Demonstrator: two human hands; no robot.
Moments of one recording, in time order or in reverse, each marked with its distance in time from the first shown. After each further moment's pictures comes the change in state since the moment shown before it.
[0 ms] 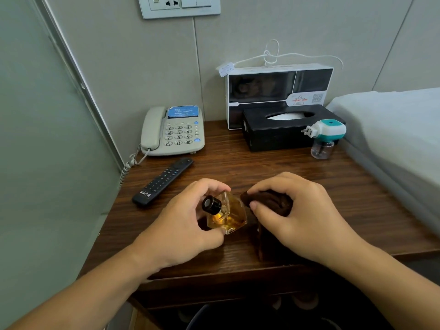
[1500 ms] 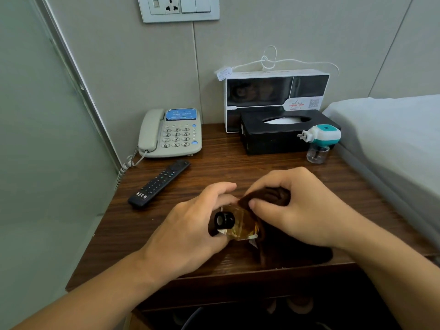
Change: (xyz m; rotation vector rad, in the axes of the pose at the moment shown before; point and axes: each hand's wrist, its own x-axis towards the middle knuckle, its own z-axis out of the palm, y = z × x) left_hand -0.005 0.018 0.017 0.358 0.064 0.138; right_hand 0.022 -0.008 -0.026 0.054 -0.247 0.013
